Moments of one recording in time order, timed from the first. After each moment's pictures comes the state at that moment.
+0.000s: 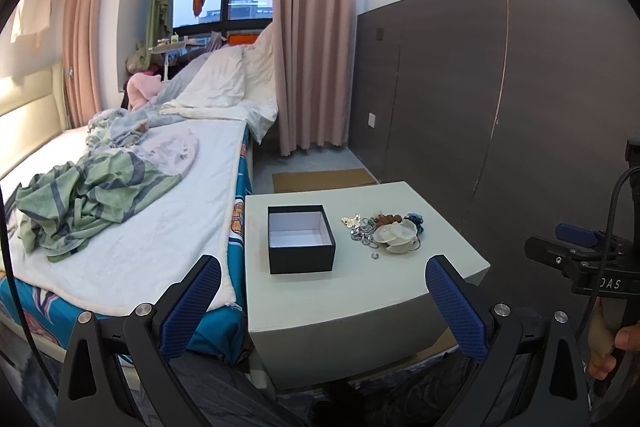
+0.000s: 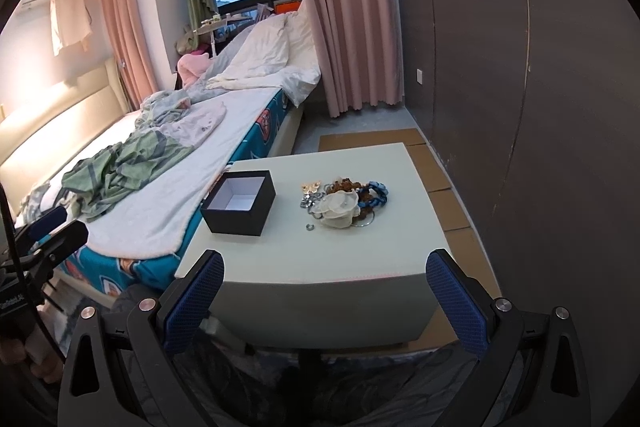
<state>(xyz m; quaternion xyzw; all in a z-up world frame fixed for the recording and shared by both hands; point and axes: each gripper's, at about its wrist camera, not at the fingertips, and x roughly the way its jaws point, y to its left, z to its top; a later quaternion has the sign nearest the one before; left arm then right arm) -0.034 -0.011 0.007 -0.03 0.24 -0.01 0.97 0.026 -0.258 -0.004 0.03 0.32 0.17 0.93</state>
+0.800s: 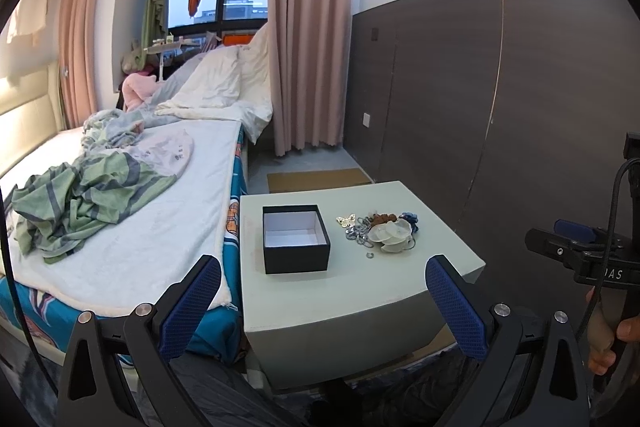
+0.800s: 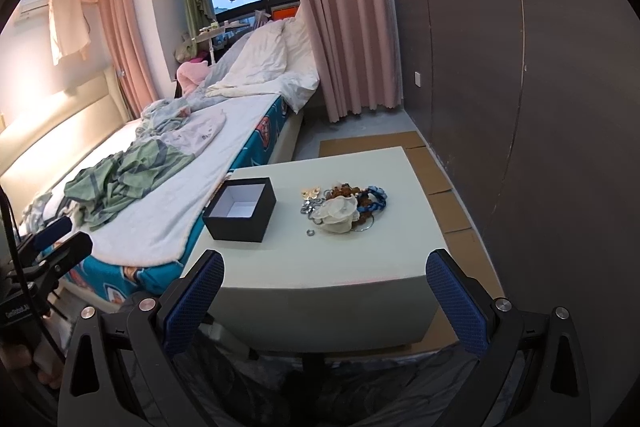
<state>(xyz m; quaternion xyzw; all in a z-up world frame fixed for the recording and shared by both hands) -0.035 -0.011 0.006 -0.03 0.24 -0.02 0.97 0.021 -0.261 0.001 0.04 0.31 0.17 0.93</state>
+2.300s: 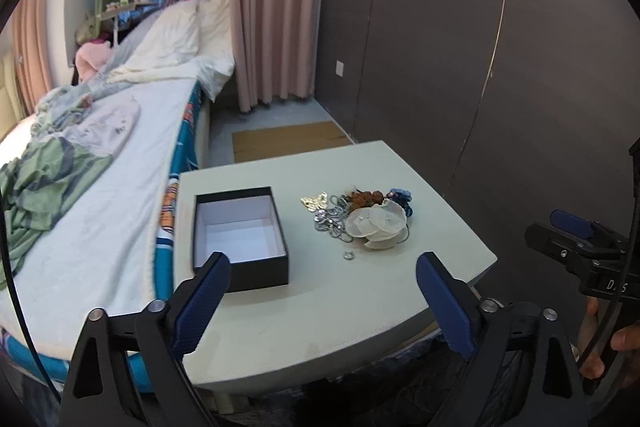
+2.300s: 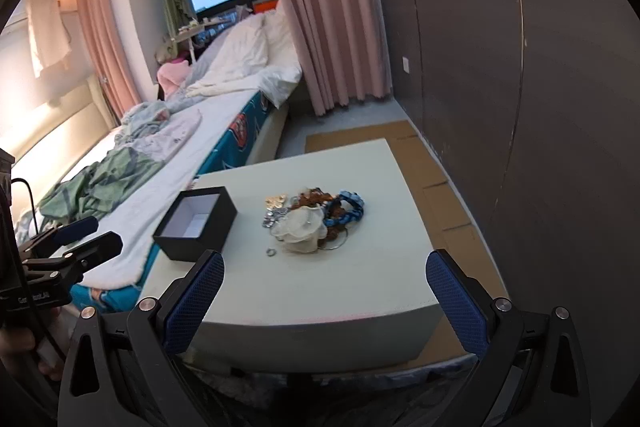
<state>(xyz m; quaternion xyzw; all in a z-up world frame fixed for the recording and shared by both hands) 0.101 -0.043 -0.036 -0.02 0.34 -0.08 0.94 0.117 -0.282 -0.042 0.06 0.34 0.15 0.93</state>
